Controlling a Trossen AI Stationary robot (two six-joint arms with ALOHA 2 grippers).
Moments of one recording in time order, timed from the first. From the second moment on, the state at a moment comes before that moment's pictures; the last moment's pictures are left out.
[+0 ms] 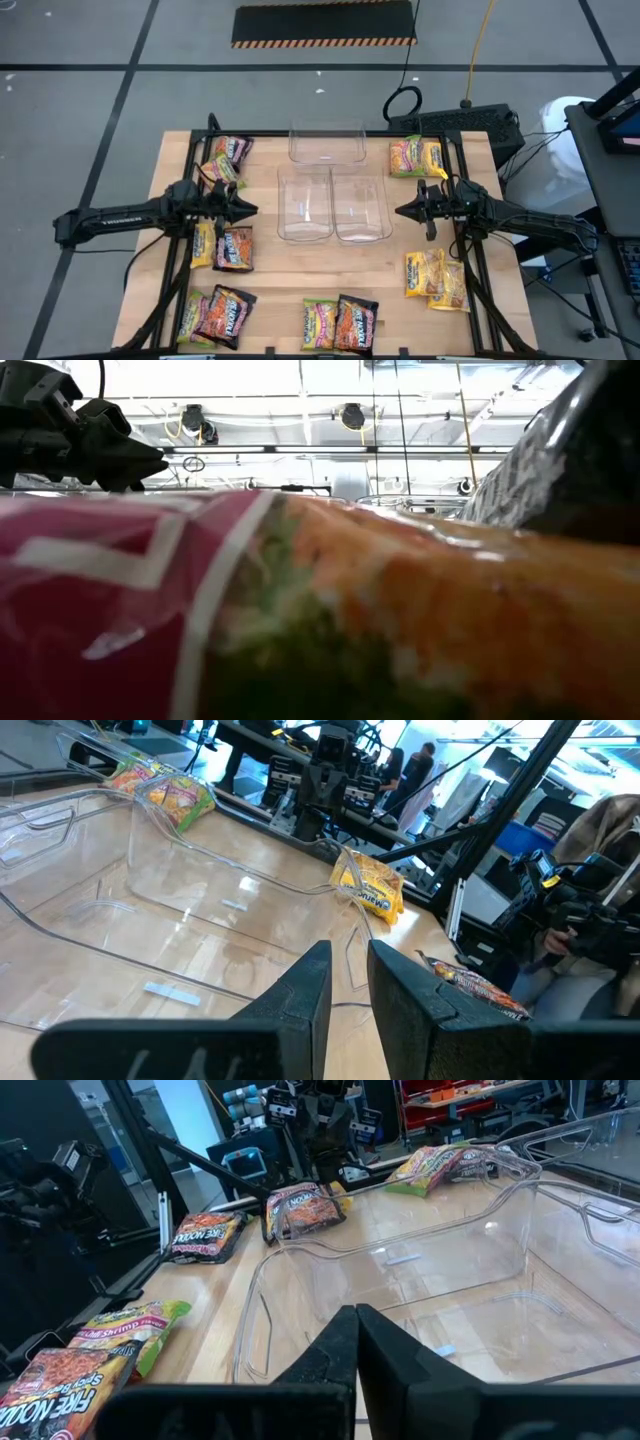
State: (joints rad) left arm 0.26 0.31 0.01 0.23 0.34 -0.42; right arm -0.29 0.23 0.02 0.08 -0.34 0.22
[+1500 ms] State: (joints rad) left arm 0.26 0.31 0.01 0.23 0.32 -0.42; right arm -0.29 0.23 0.04 0.13 -0.29 0.50
